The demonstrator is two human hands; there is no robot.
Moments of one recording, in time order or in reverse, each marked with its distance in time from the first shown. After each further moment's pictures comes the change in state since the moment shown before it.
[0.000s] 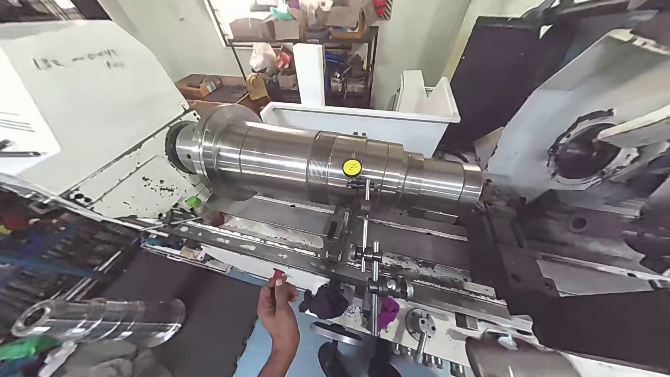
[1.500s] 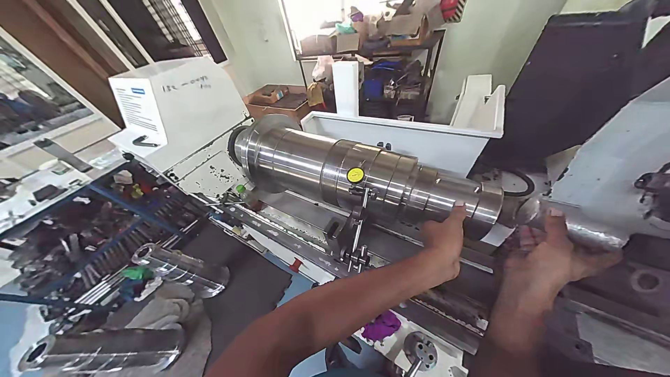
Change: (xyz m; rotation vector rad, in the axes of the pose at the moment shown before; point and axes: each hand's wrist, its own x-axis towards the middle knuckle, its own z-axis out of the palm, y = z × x) left_hand -0.052 0.133 0.331 -0.021 -0.472 -0.852; right_hand 0.299 -0.013 0.058 0.256 0.581 -0.133
